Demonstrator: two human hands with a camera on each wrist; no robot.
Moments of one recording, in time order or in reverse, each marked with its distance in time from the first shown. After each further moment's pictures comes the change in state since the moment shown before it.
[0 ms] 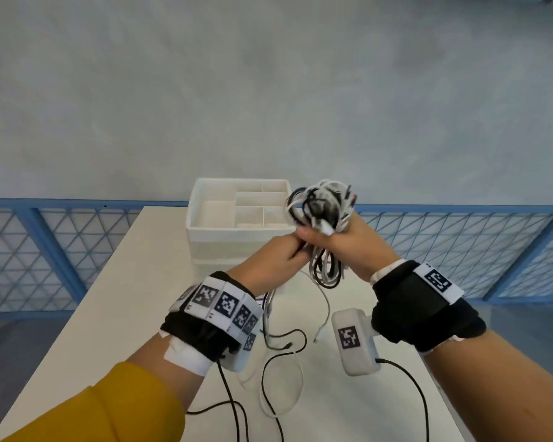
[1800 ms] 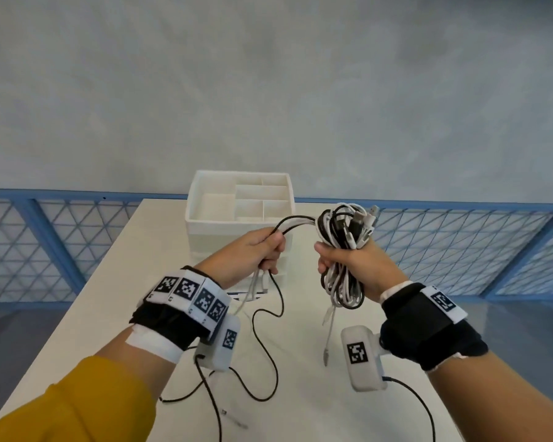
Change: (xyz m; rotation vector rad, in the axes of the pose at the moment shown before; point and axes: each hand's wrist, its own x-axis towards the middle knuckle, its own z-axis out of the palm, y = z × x) left_hand -0.019 -0.024 -0.017 -0.568 -0.093 -0.240; right_hand -0.025 0.034 -0.006 0.210 0.040 0.280
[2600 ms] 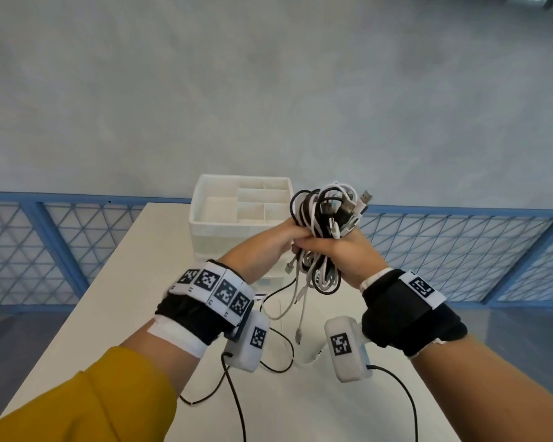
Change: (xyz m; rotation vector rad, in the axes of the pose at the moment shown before) left_hand 0.005 0.029 0.028 -0.166 -0.070 0.161; right_hand -0.003 -0.029 0.027 -0.024 -0.045 -0.247
